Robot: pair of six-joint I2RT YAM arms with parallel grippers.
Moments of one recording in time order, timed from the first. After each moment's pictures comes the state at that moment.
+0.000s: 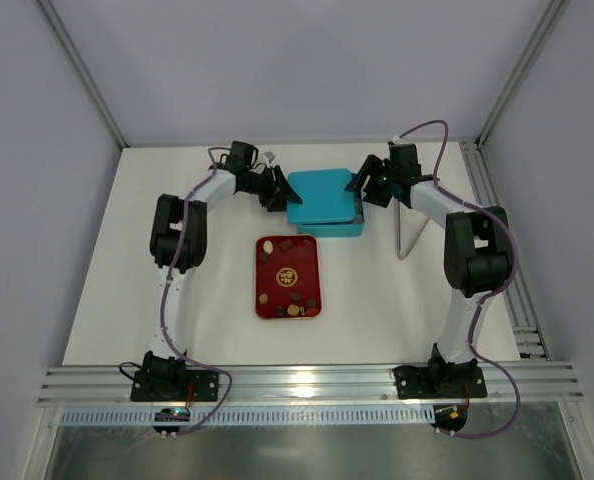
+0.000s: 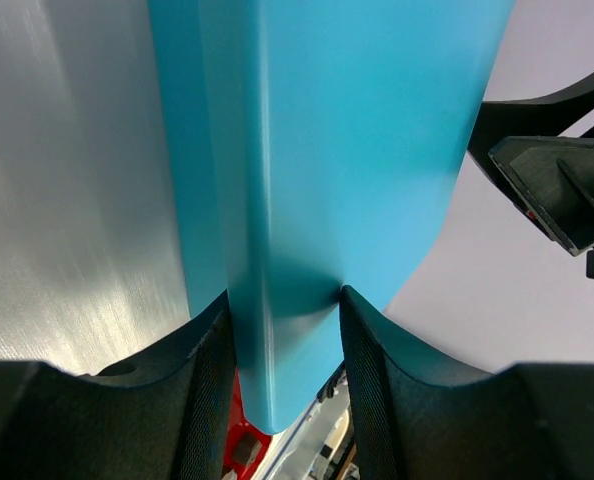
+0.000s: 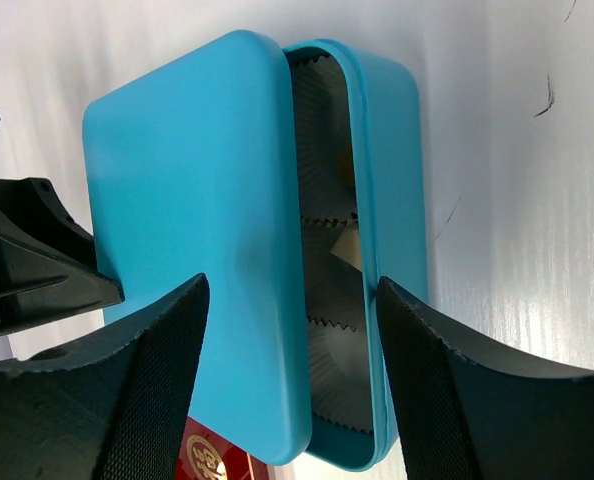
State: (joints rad) left arm -0.27 2.39 1.88 -0.43 0.86 -0.73; right arm 0.17 1.95 1.38 -0.14 -0.29 0.63
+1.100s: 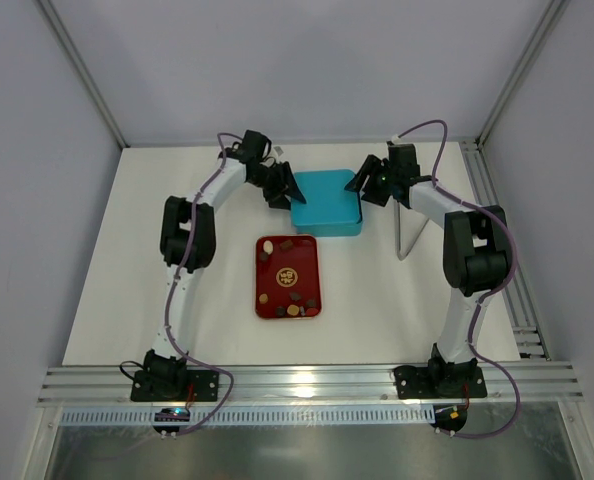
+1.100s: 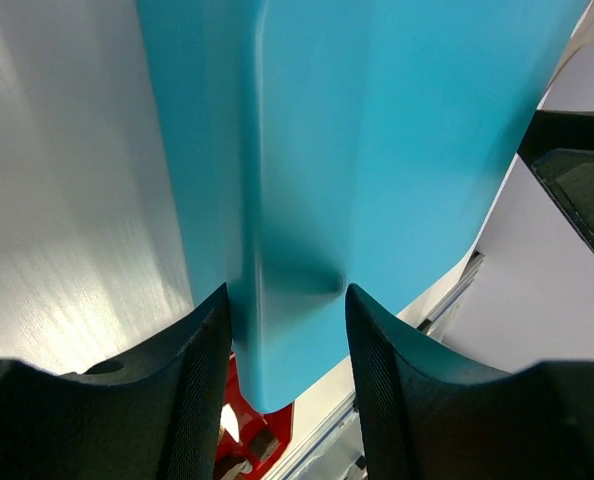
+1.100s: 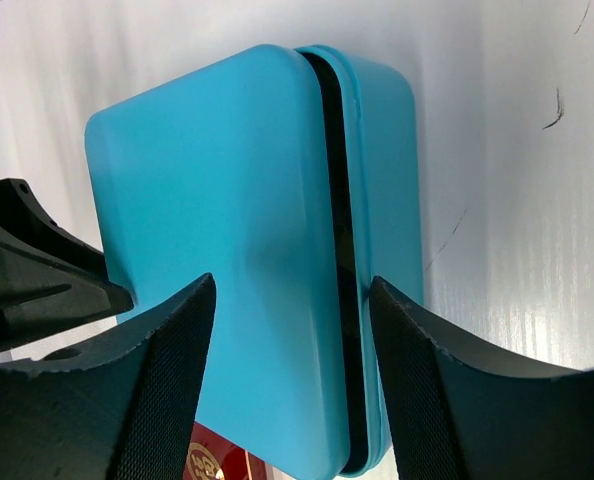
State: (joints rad) left arm -0.33 2.45 2.14 -0.76 0.67 -0.60; right arm 0.18 1.96 1.37 -0.12 -0.29 0.63
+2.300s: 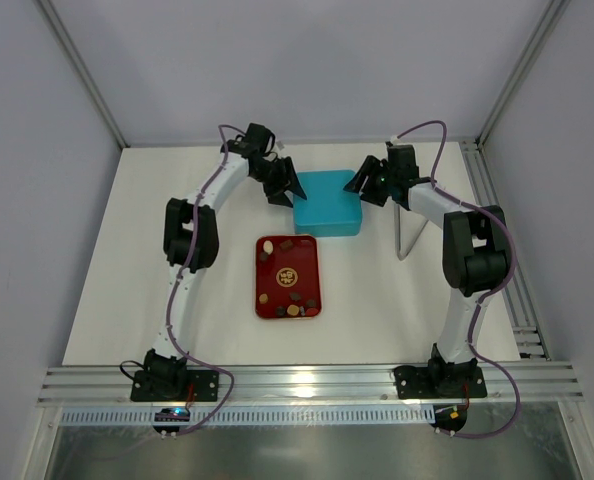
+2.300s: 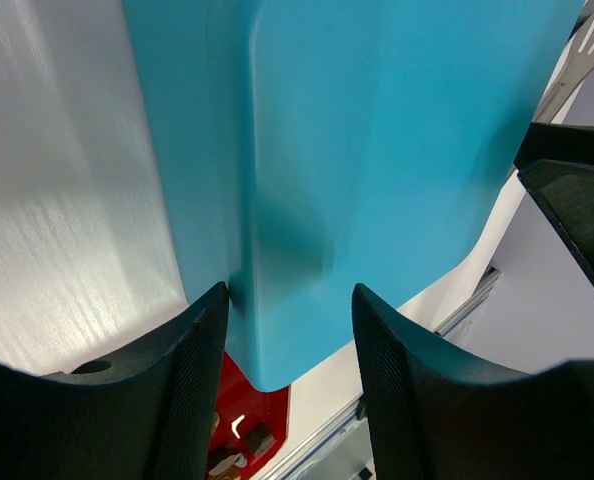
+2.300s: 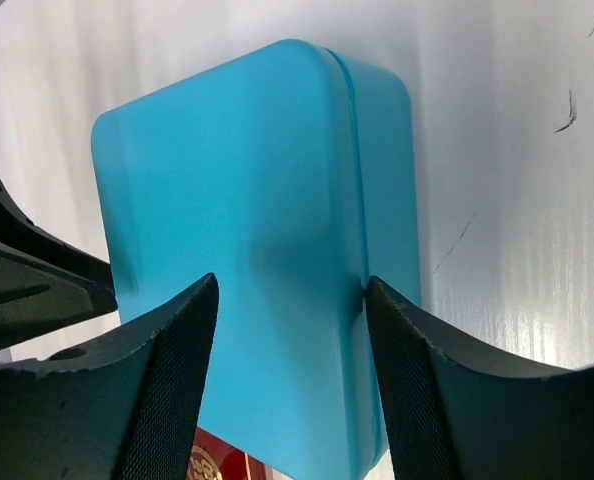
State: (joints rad) left arm -0.35 2.48 2.29 -0.90 0.58 -0.60; right arm 0.18 1.96 1.36 -0.08 -0.29 0.63
